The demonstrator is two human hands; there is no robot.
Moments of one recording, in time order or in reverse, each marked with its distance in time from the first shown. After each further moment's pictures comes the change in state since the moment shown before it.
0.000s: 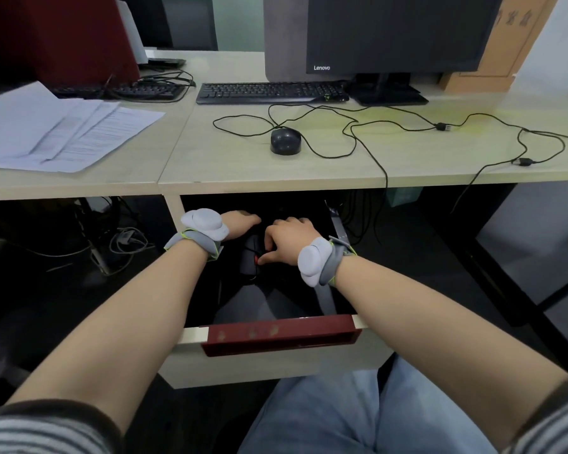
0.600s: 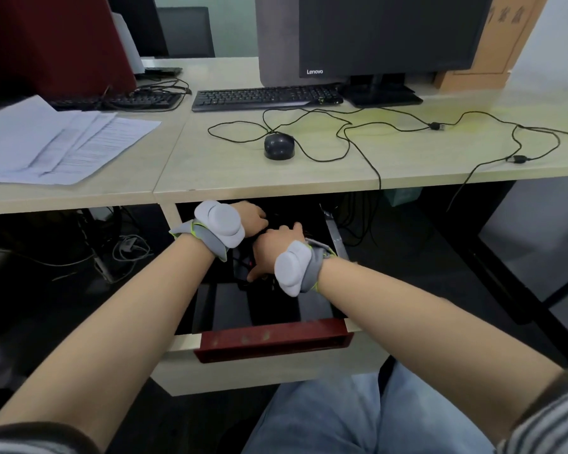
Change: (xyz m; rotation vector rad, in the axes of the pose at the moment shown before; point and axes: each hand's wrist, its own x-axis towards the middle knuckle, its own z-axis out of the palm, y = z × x) left_hand -0.013 0.040 -0.014 0.353 -0.001 0.091; right_hand -0.001 -0.025 -0.011 -0.170 -0.203 0.111
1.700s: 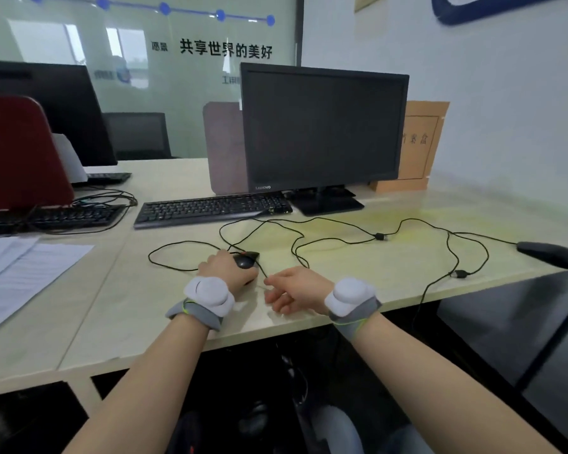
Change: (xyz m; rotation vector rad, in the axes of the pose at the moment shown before) left_hand 0.115 0.057 -0.084 -0.313 0.354 -0.134; right_hand 0.036 0.152 -0.101 1.506 0.047 0.211
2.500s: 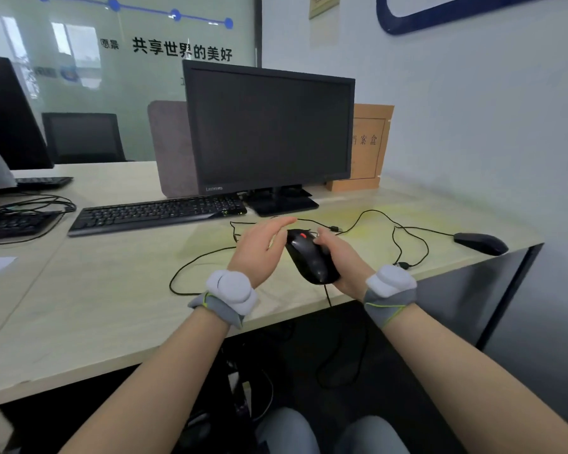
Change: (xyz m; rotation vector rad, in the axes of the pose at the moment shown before) left_hand -0.033 0.112 0.042 -0.467 0.058 0.796; right_hand -0.027 0.032 -0.129 0.373 0.403 -0.272
